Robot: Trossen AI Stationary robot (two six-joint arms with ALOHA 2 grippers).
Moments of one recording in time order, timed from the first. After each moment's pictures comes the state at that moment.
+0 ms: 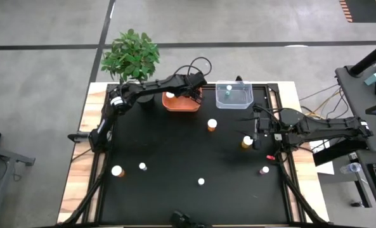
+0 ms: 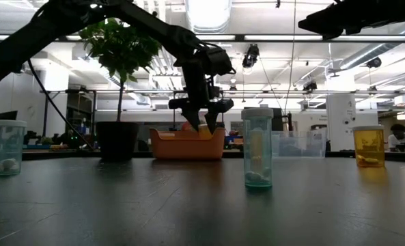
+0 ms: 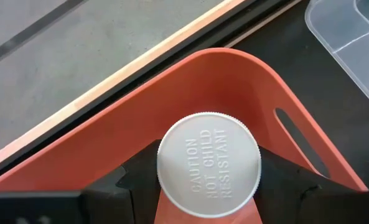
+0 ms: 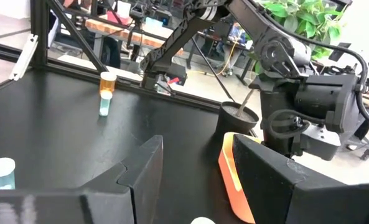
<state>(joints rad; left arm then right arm) 0.45 2.20 1.91 -0.78 -0.37 -0.44 -0.01 0.53 0.43 0.02 0.05 -0.31</state>
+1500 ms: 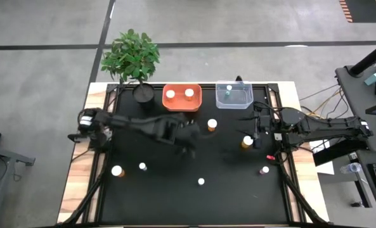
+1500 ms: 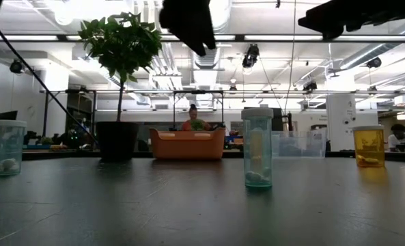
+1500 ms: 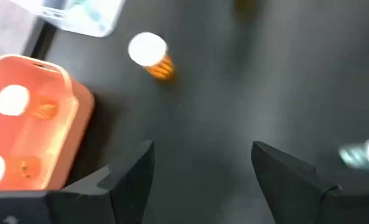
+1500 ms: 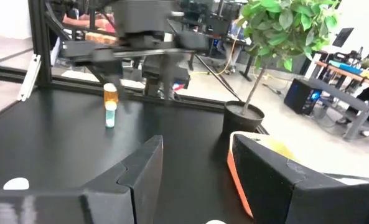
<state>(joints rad) -0.18 1.81 1.75 -1.00 -0.39 -0.32 0.00 0.53 0.45 0.02 0.05 -0.20</state>
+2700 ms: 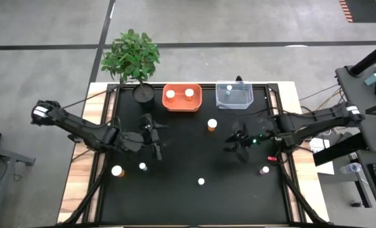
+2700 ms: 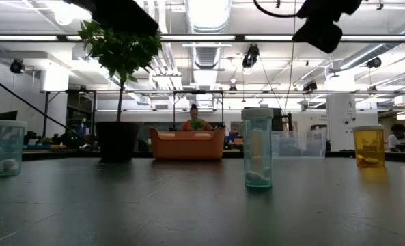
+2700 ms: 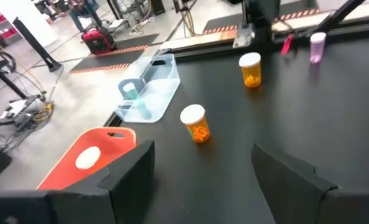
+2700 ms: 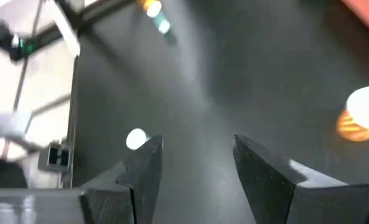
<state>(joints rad) -0.32 1.10 0.77 -0.08 -0.69 0.00 0.19 1.09 0.91 -0.49 -0.01 0.51</state>
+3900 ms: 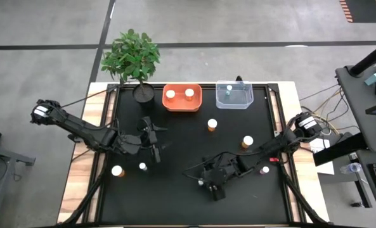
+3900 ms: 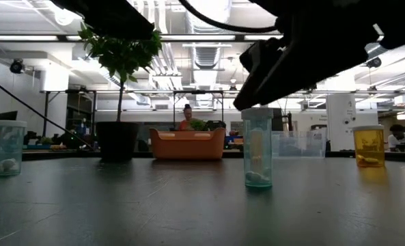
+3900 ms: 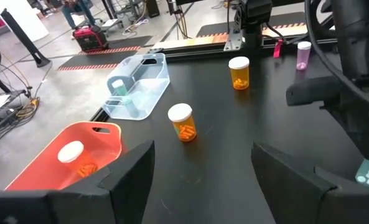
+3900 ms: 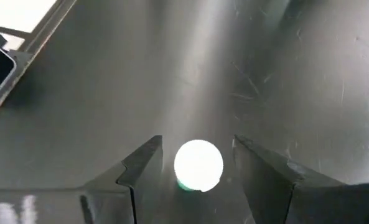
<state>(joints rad) -0.35 1.09 0.72 -0.02 -0.69 -0.06 0.45 1.79 1.01 0.03 0.12 0.09</state>
